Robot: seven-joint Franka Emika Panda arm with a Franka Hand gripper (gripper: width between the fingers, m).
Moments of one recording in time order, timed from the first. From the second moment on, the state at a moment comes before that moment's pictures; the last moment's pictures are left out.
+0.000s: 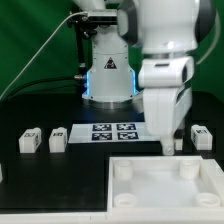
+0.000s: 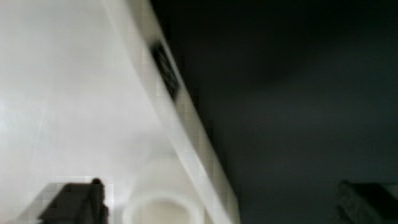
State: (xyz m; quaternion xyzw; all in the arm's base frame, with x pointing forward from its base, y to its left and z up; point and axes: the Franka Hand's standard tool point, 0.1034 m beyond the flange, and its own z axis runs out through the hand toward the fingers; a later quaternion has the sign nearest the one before) arm 0.482 0.115 0.056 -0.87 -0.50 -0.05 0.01
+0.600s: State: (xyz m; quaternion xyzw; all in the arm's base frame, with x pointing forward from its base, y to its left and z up) arm 0.473 0.145 0.055 -0.98 -0.20 -0.08 0.05
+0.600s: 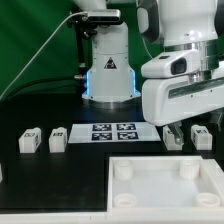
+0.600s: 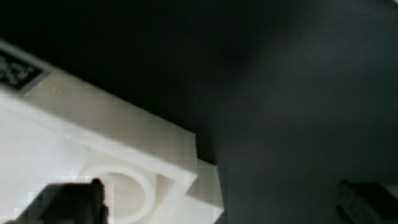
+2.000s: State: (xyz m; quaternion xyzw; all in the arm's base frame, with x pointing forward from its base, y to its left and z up) arm 0.407 0.190 0.039 -0.92 -0.04 0.38 0.02
